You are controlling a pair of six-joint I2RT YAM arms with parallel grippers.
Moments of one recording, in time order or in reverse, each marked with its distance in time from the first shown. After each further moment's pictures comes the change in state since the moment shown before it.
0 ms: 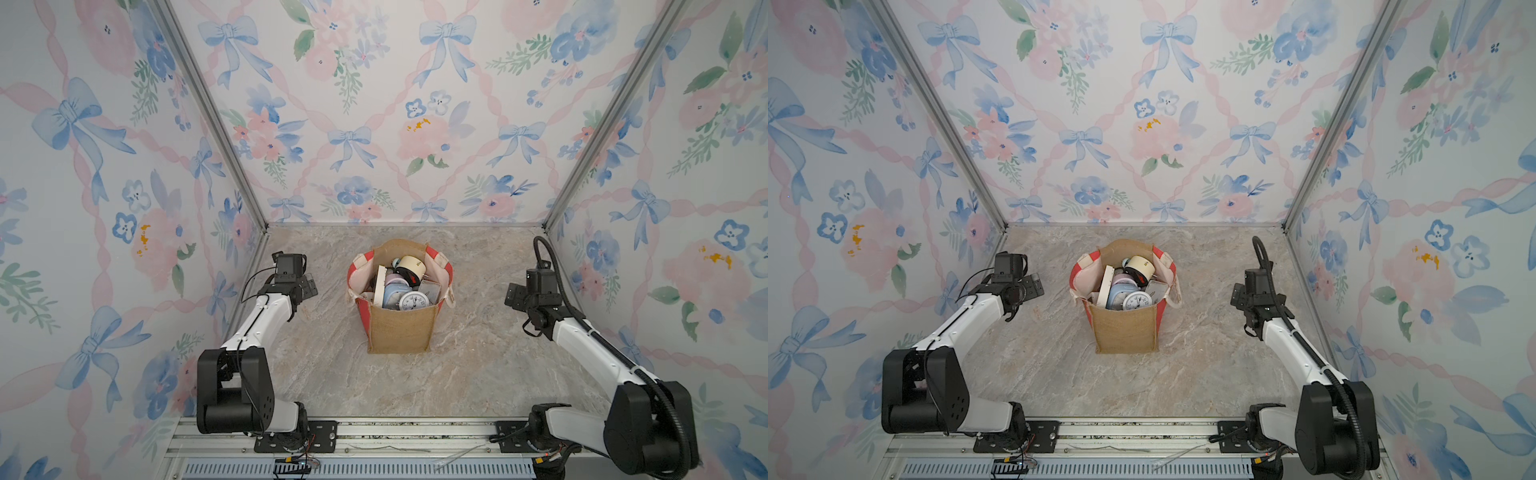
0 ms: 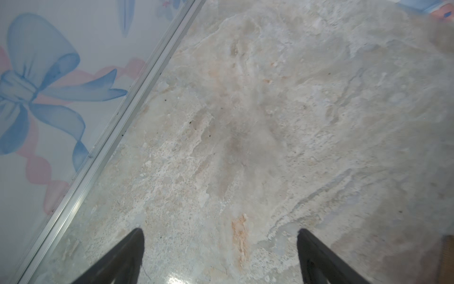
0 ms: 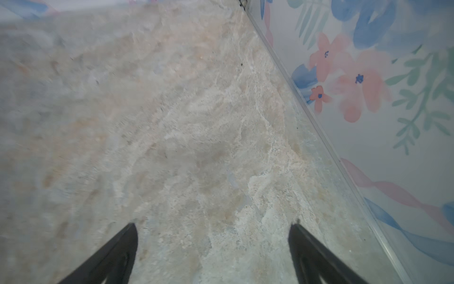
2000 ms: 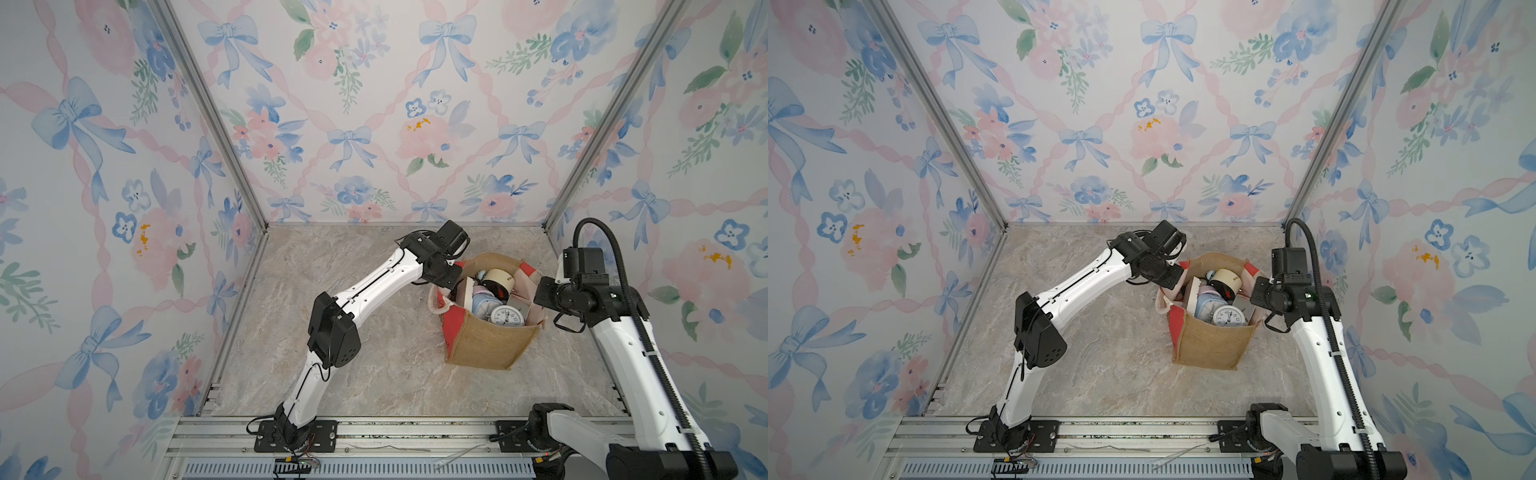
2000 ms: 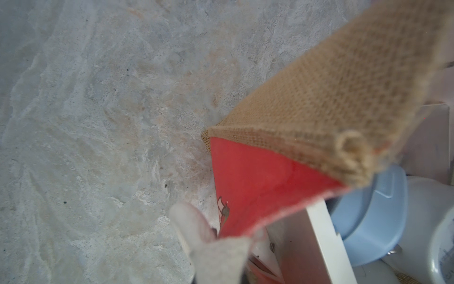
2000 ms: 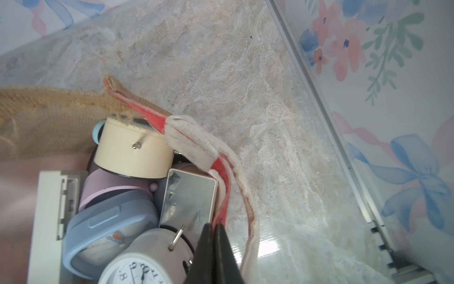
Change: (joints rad) left arm -0.845 0.748 1.386 -0.766 0.370 0.047; right arm -0.032 -0.182 0.609 -0.935 -0.253 0.141
